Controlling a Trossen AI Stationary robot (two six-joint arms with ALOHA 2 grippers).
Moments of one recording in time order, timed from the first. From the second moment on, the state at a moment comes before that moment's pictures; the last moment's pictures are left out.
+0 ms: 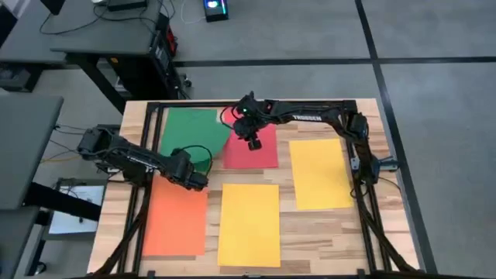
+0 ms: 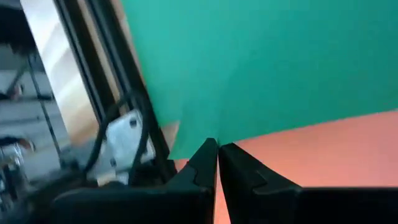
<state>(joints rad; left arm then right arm) -0.22 1.47 0.89 -1.40 -0.33 -1.39 -0.37 2.10 1.66 -0.48 -0.23 -0.68</state>
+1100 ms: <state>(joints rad) 0.01 1.47 0.88 -1.48 -0.37 -1.45 -0.37 2.10 1.66 -0.52 -0.24 -0.68</state>
